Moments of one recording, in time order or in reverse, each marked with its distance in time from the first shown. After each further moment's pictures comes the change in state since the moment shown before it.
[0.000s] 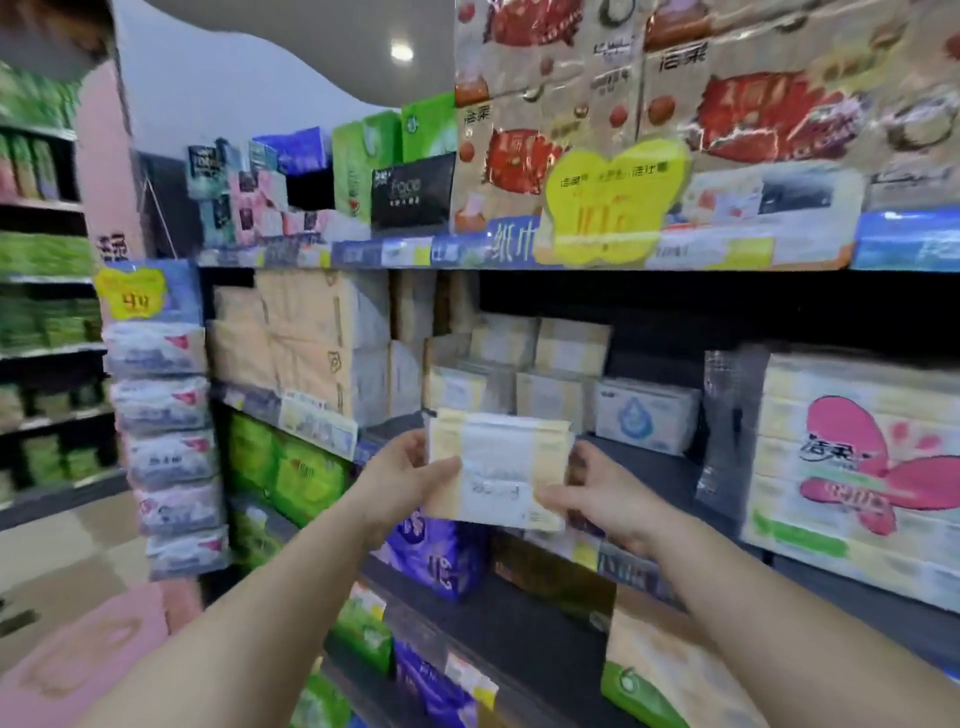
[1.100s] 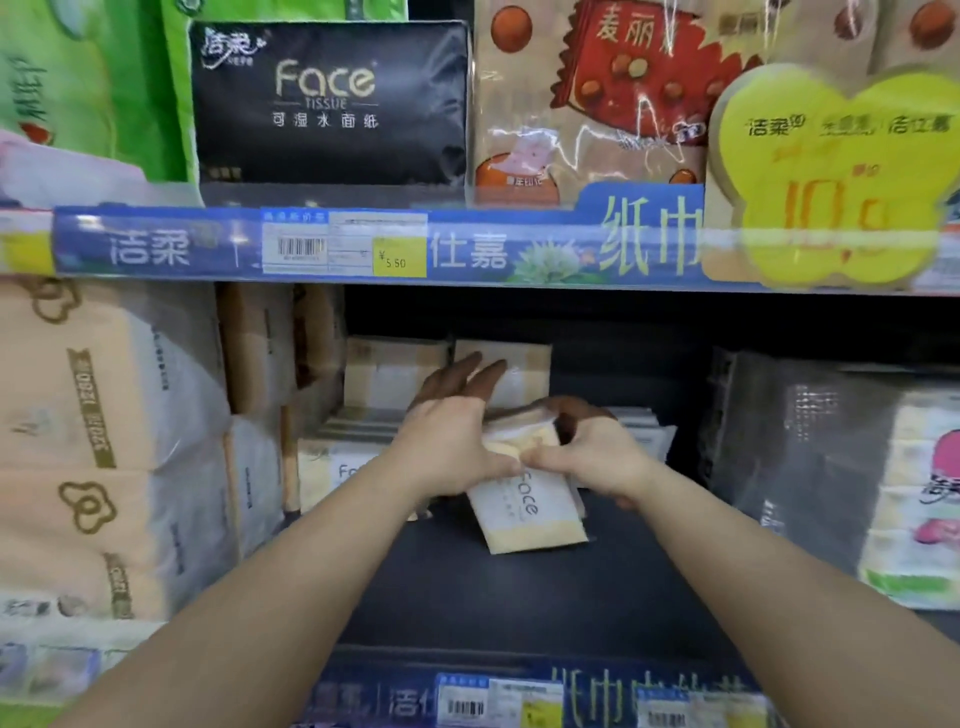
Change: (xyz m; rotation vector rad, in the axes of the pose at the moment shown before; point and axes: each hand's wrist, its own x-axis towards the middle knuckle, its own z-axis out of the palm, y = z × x) left_hand 0.281 0.015 0.016 0.877 -0.416 0.719; right_hand 0.186 -0.034 -0.001 -0.402 0.614 0.022
